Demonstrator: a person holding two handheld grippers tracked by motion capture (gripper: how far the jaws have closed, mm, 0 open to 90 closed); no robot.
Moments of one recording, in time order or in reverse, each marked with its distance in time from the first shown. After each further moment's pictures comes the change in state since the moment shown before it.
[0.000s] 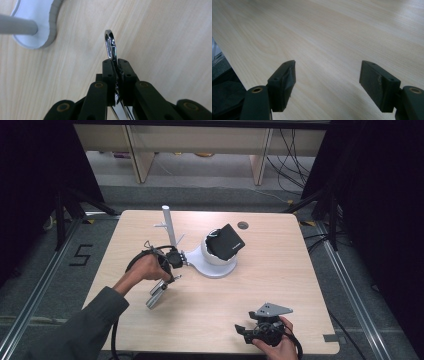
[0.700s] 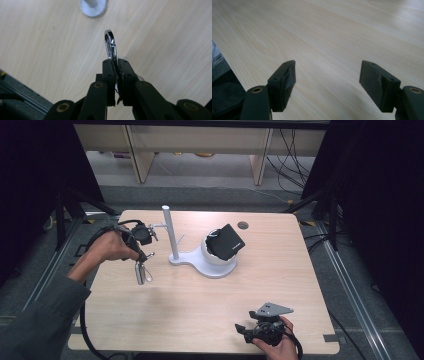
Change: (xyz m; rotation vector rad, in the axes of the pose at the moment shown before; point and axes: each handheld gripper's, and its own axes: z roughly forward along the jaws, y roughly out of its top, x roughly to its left) left arm 0.032 -0.054 -0.099 -0.036 0.119 -0.107; right arm 0.000 0.001 -0.001 -0.001 0.004 0.014
